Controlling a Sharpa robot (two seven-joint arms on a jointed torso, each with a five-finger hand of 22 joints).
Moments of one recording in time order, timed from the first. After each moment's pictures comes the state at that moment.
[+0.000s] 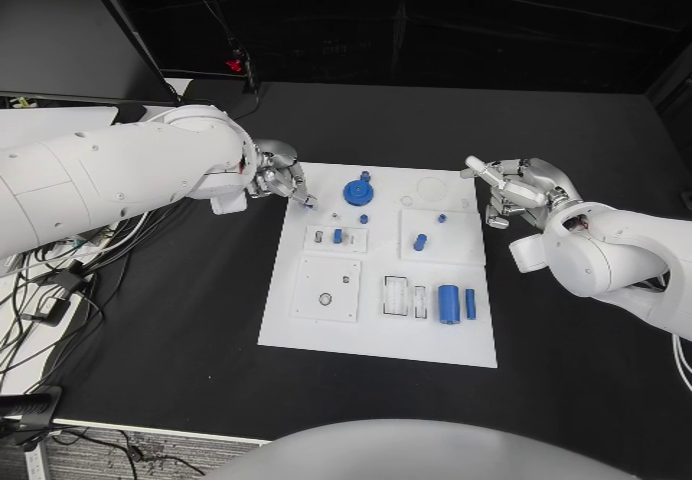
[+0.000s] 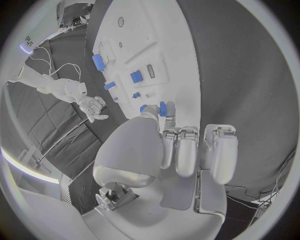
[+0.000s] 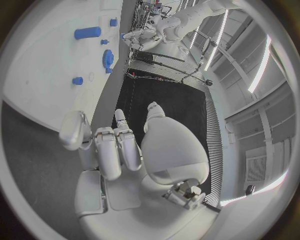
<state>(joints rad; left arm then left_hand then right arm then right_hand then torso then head) 1.50 -0.65 -0.24 1.20 -0.96 0.22 -0.25 1.43 0.07 -0.03 0.29 0.57 0.90 0.06 0.47 0.52 1.46 0.01 1.57 1.31 1.46 -0.05 1.57 1.31 0.01 1.47 0.08 1.57 1.31 1.19 -1.01 -0.05 1.62 -0.30 -0.47 0.21 1.20 0.07 -0.22 0.29 0.33 0.74 0.19 0.34 0.12 1.47 0.11 1.57 1.31 1.47 0.05 1.57 1.31 0.09 1.27 0.17 1.26 1.31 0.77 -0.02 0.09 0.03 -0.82</state>
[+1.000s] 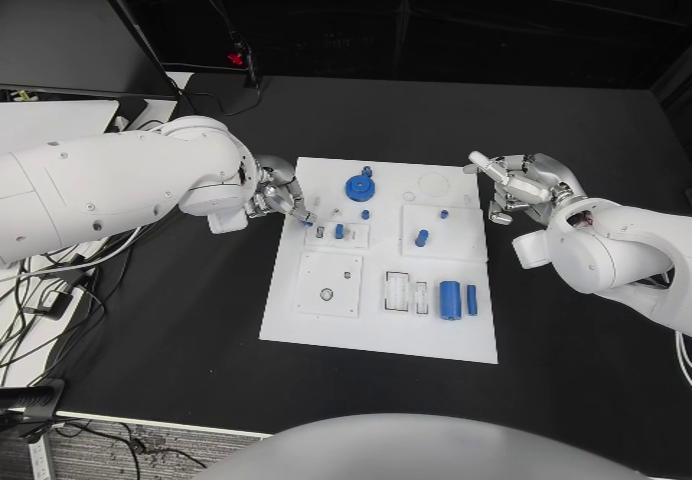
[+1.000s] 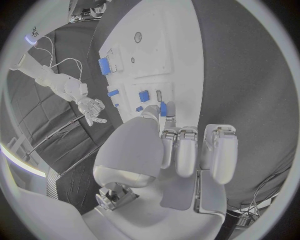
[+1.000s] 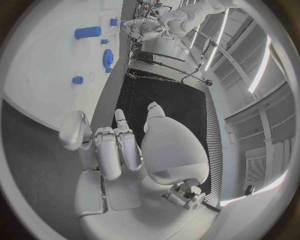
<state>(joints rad) 1.50 -0.73 -0.24 1.40 -0.86 0.18 -0.46 1.43 0.07 -0.02 0.29 0.57 0.90 0.06 0.47 0.52 1.46 0.01 1.58 1.37 1.47 -0.05 1.57 1.31 0.01 1.47 0.08 1.57 1.31 1.19 -1.02 -0.05 1.62 -0.30 -0.47 0.21 1.20 0.07 -0.22 0.29 0.33 0.74 0.19 0.34 0.12 1.47 0.11 1.57 1.31 1.47 0.05 1.57 1.31 0.09 1.27 0.17 1.26 1.31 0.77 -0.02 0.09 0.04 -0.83</state>
